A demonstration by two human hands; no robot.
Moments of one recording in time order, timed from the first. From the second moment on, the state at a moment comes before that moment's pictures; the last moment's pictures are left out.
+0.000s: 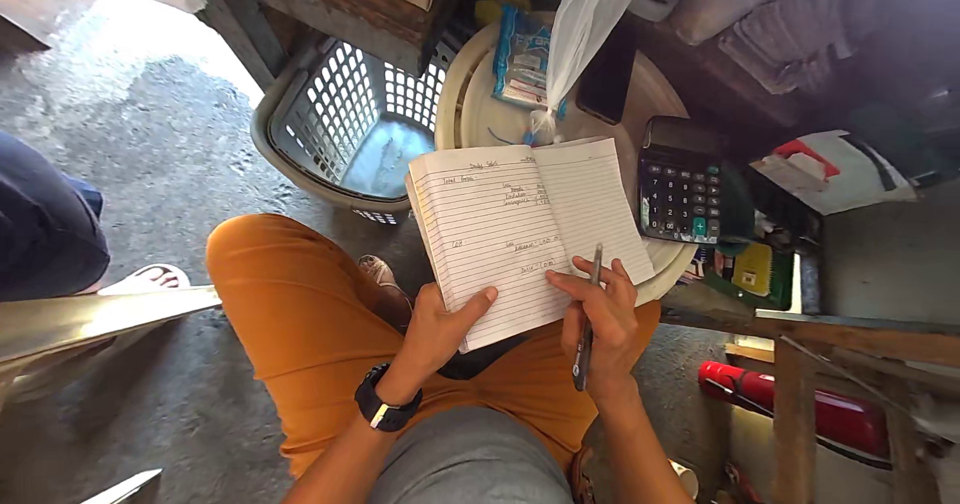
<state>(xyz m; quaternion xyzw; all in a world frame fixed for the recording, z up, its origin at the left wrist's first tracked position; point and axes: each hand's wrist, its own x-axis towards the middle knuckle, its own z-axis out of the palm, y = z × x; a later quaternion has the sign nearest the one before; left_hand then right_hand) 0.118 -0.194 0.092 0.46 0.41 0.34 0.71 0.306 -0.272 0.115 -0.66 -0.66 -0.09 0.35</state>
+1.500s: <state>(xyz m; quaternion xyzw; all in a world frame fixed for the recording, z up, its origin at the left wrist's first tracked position) 0.118 -0.195 0.088 0.44 0.41 0.35 0.72 0.309 -0.256 0.126 -0.67 -0.59 -0.07 0.45</state>
